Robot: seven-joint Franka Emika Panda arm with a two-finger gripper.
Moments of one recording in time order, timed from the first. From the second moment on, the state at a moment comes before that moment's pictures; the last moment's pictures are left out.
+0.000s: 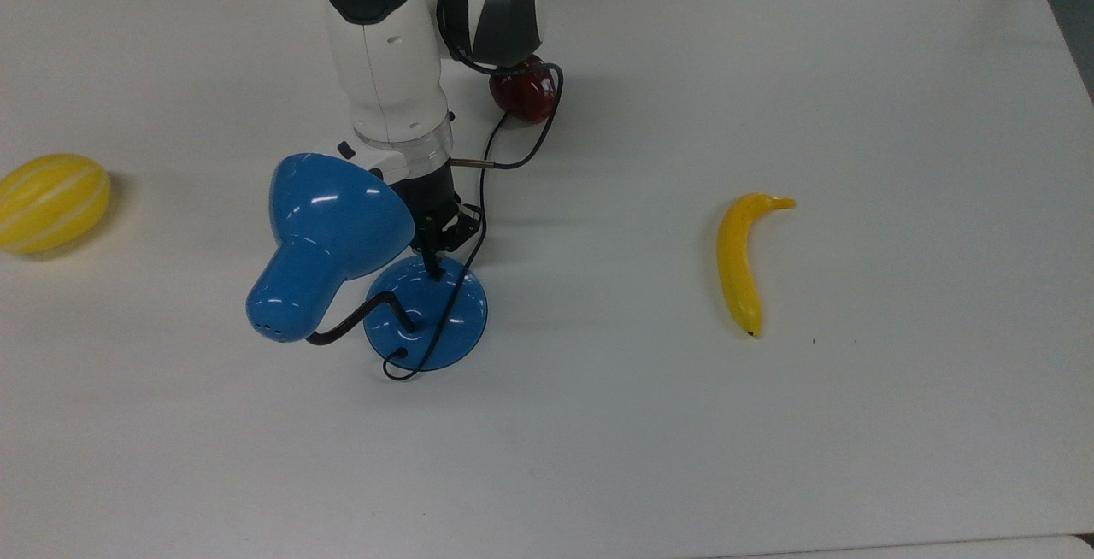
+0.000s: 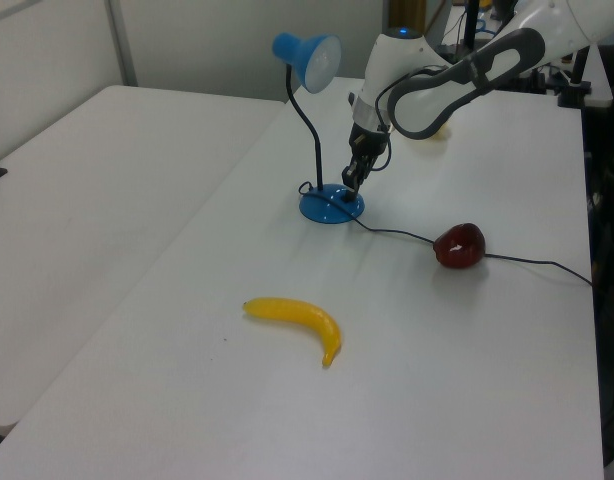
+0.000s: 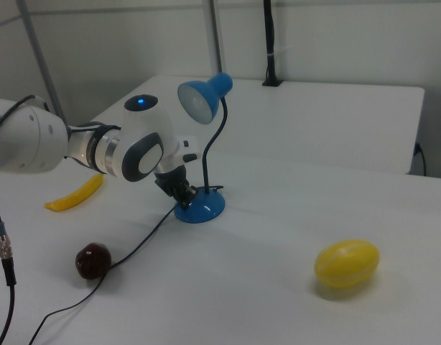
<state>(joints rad) 0.01 0.48 0.02 -1.74 0.06 2.47 0.05</state>
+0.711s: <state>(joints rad) 0.00 0.35 0.03 -1.73 0.04 2.14 0.06</state>
